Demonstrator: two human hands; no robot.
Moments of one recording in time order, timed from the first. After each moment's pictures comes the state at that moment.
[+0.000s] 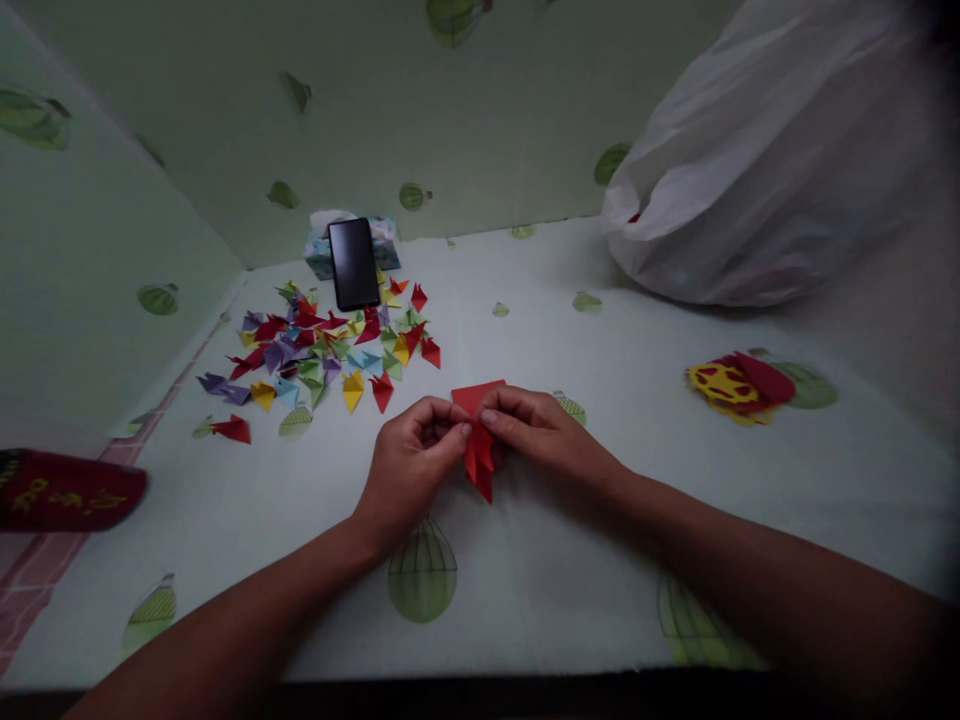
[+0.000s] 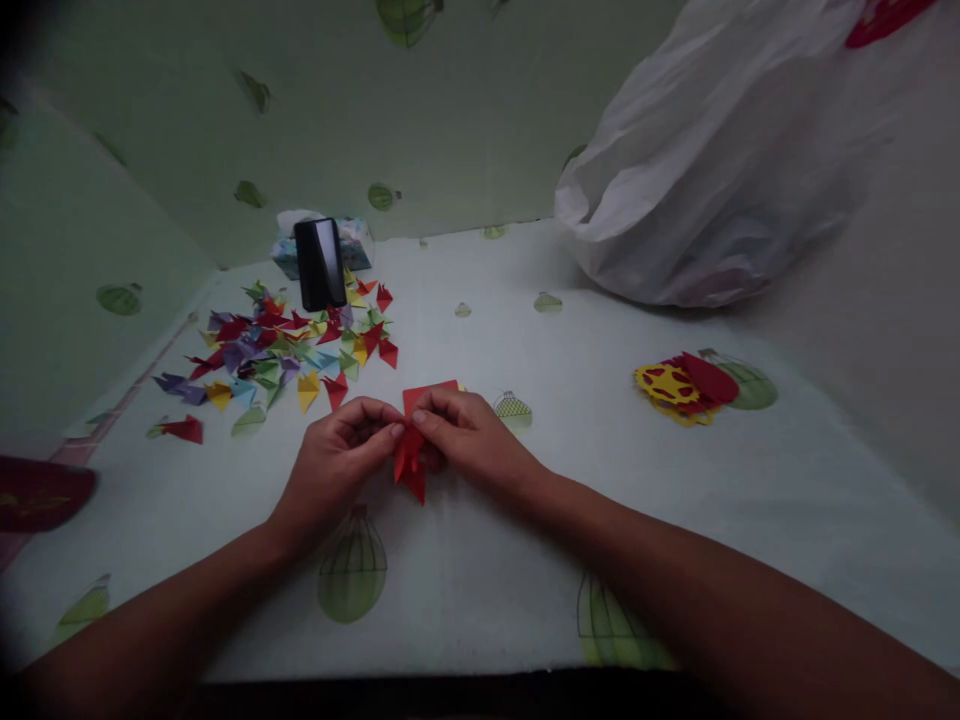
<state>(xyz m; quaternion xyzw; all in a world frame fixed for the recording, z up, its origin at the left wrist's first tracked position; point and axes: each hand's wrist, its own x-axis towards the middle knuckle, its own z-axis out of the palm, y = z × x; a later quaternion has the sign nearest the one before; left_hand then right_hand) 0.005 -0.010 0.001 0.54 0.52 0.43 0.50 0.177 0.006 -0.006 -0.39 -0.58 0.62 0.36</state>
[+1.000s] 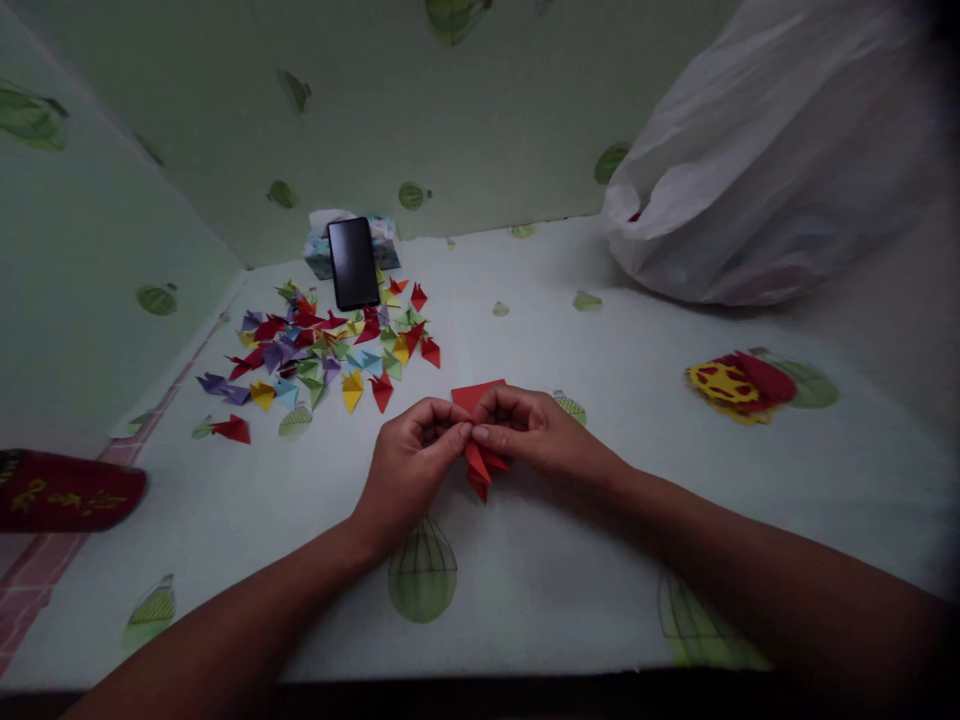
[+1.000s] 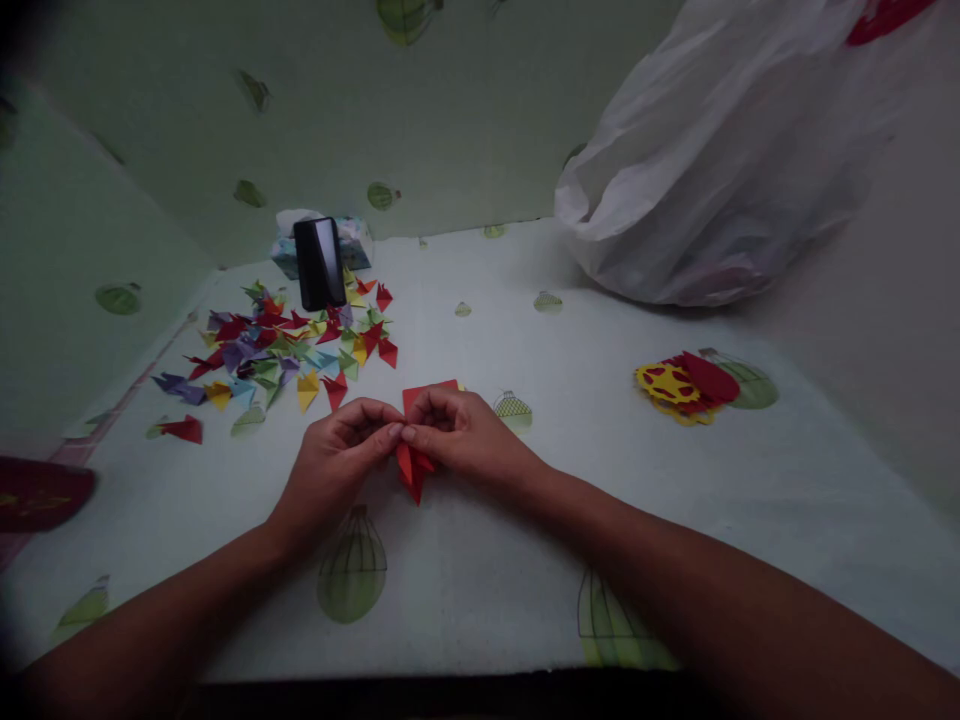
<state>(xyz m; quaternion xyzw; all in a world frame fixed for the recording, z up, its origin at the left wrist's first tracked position) 0.005 -0.012 0.003 0.53 0.51 0.43 0.52 0.175 0.008 -0.008 -0.38 -0.55 0.65 0.36</state>
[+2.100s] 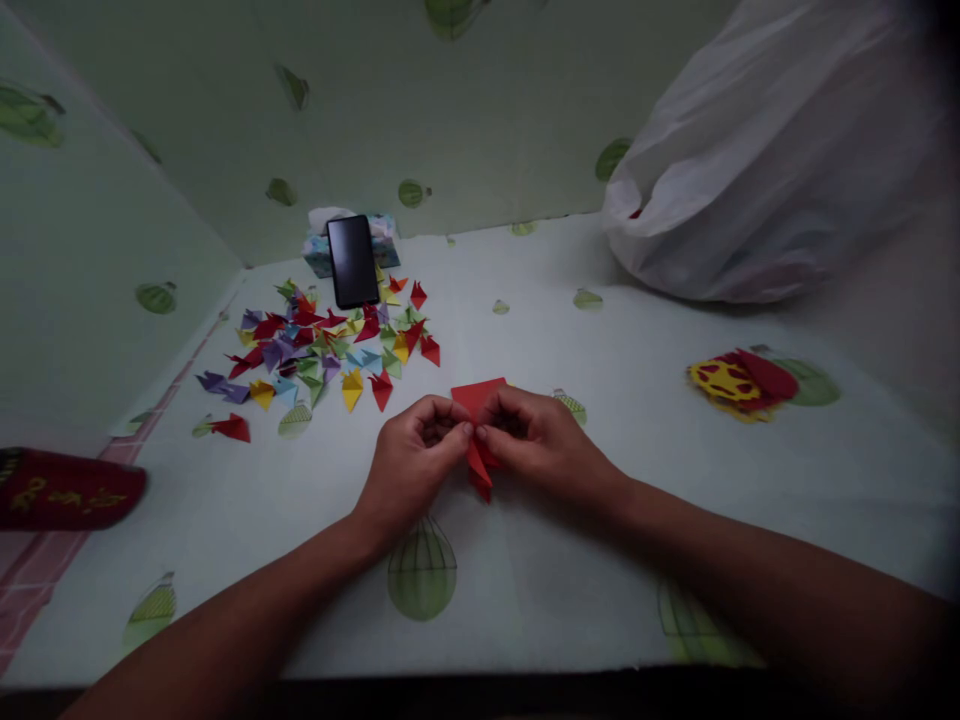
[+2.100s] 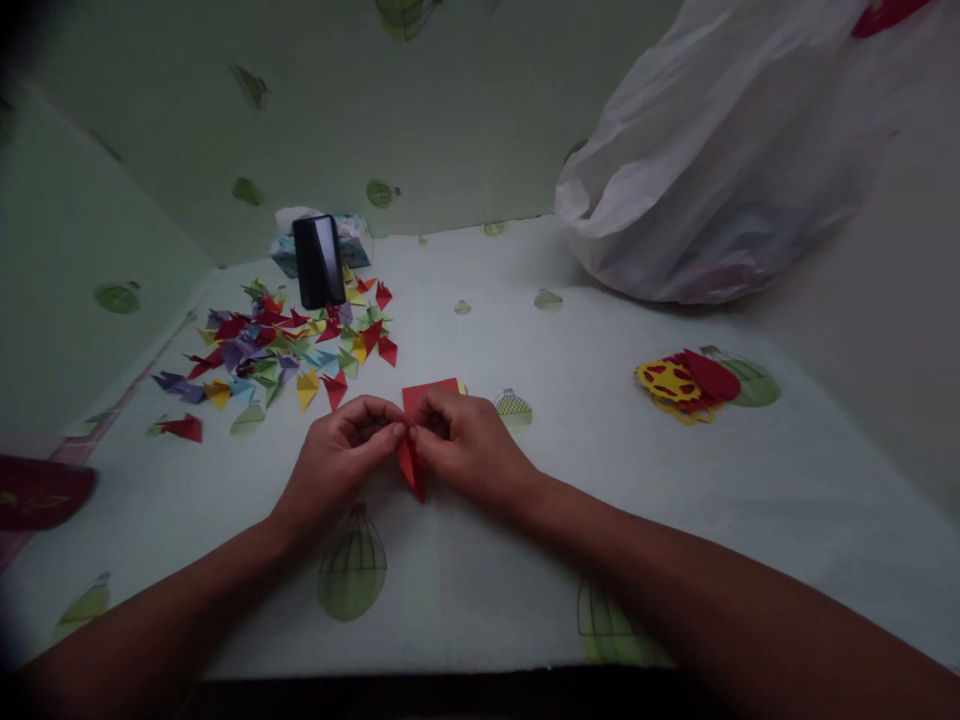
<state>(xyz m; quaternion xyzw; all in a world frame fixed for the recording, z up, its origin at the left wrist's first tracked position) 0.006 -0.009 0.001 0.55 0.54 0.40 0.50 0.173 -0.001 -0.004 -0.47 -0.67 0.46 0.36</state>
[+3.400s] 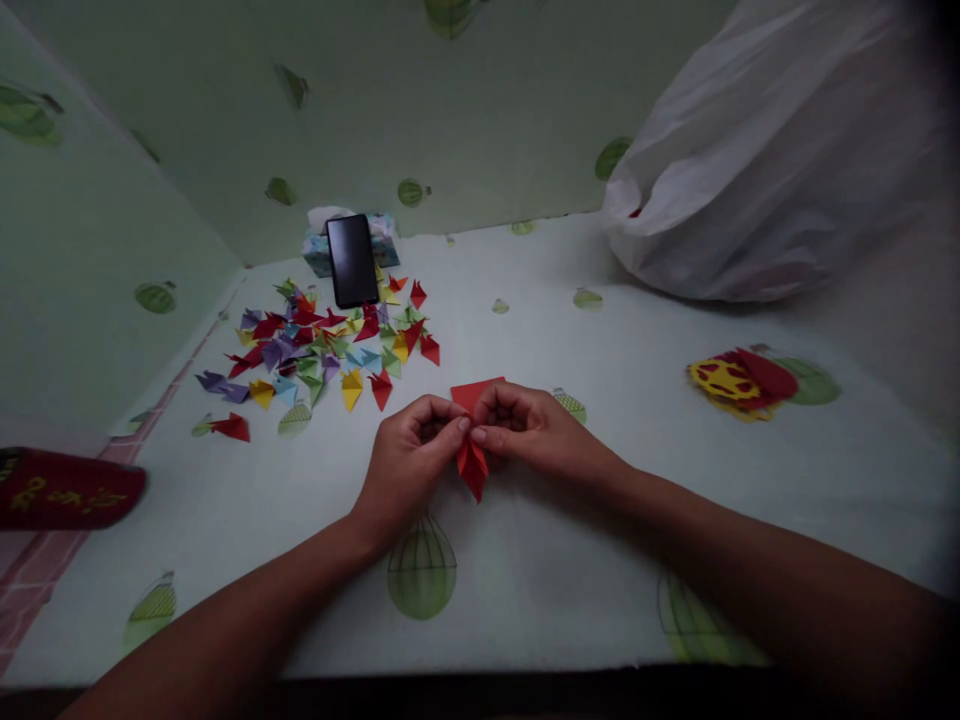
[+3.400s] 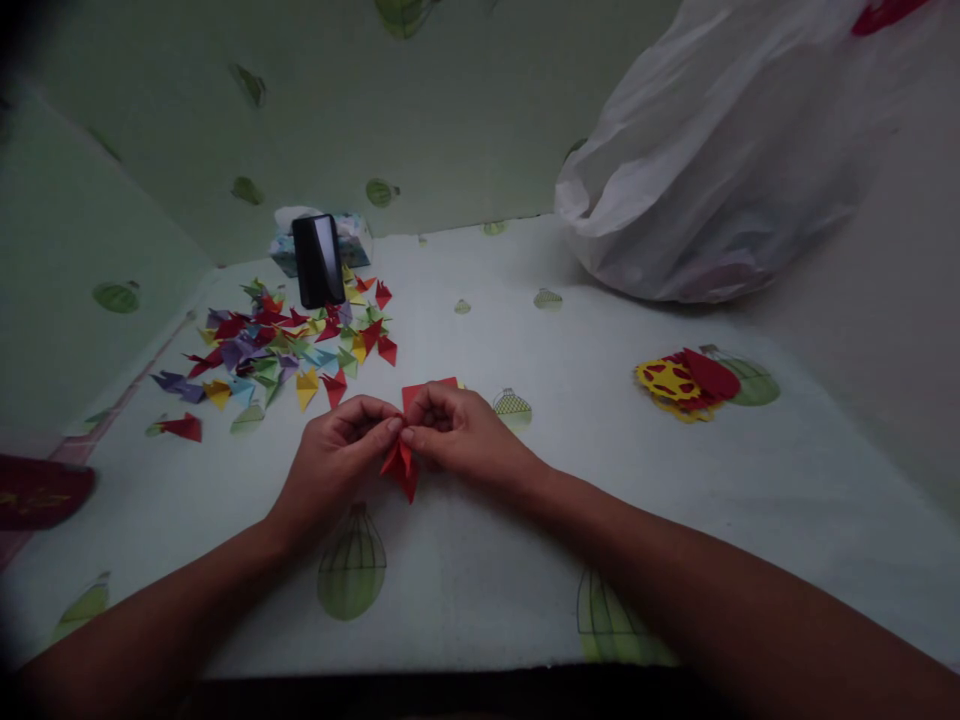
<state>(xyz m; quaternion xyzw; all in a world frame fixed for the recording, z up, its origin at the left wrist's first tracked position) 0.004 -0.010 0.001 0.54 0.51 0.43 0.50 0.175 0.007 -0.009 -0.38 -0.54 0.66 0.36</state>
